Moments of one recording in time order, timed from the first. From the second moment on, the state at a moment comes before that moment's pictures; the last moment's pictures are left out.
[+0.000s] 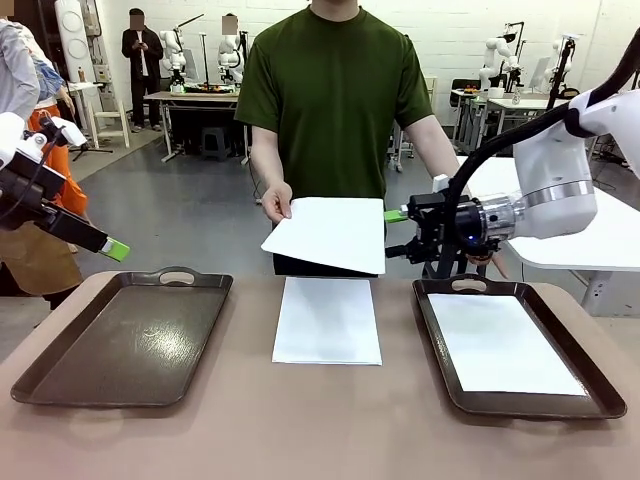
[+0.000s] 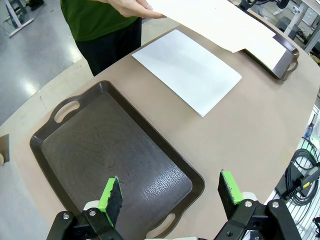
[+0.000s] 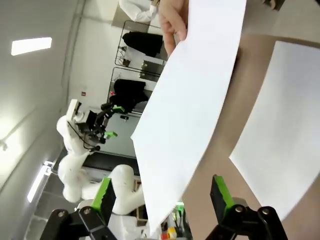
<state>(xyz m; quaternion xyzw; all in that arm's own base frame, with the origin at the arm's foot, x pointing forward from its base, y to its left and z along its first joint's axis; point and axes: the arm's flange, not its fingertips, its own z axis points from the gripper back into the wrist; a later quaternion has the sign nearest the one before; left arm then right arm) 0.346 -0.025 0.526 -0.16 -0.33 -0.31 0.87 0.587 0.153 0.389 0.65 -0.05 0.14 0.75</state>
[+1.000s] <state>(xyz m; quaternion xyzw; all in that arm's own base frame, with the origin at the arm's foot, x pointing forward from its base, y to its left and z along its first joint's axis) 0.346 -0.025 0.526 -0.16 -0.33 -0.31 0.87 0.599 0.172 0.353 0.70 -0.05 0.06 0.71</state>
